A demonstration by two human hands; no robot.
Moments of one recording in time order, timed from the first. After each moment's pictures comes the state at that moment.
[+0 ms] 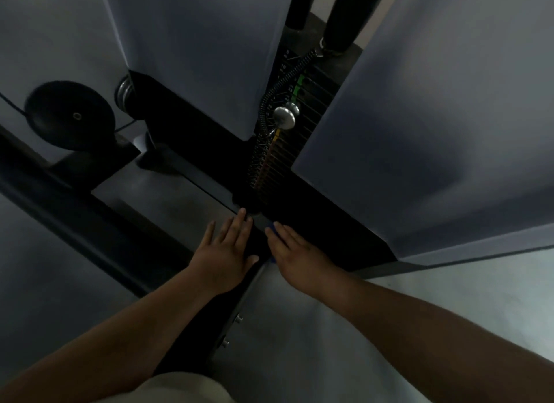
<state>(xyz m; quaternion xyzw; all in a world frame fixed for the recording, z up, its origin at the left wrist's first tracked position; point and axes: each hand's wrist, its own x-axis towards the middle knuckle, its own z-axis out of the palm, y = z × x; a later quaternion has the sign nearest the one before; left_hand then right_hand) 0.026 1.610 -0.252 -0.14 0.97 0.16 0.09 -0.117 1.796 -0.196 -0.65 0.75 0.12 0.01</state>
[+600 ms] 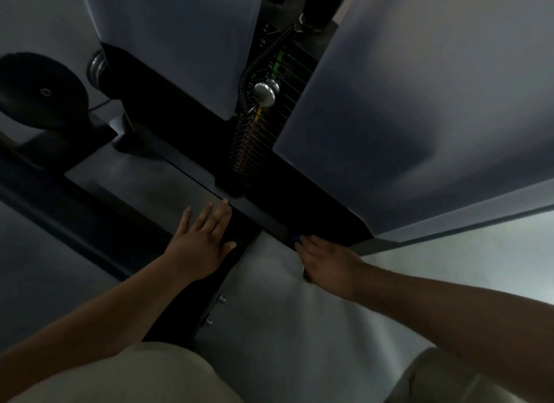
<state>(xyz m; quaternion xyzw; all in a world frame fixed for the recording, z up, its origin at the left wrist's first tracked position) 0.041 1.603 -0.266 -0.12 0.98 0.15 0.08 -0.145 1.897 -0.172 -0.73 0.64 0.24 -0.06</state>
